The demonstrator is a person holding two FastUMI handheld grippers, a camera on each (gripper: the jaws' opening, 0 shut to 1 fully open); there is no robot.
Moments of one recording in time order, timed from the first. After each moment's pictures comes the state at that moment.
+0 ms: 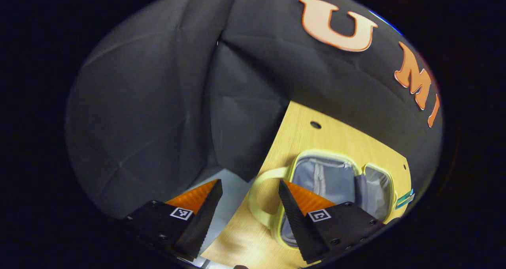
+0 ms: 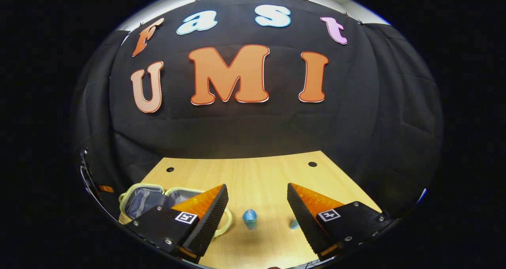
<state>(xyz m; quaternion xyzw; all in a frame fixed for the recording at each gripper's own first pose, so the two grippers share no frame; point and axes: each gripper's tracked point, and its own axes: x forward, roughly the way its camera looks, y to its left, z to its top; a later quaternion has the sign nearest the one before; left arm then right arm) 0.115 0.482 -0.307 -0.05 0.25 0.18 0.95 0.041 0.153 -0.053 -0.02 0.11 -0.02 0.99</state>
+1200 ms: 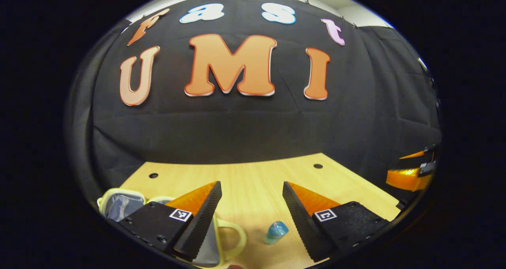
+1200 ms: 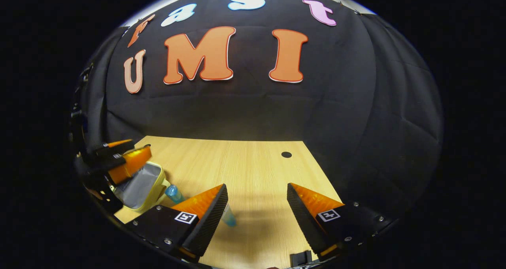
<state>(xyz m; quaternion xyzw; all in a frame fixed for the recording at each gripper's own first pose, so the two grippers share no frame) 0.185 -0.169 -0.306 0.09 0.10 -0.09 0.99 0.072 -0.041 -0.130 -0.05 0.18 0.00 0.98</state>
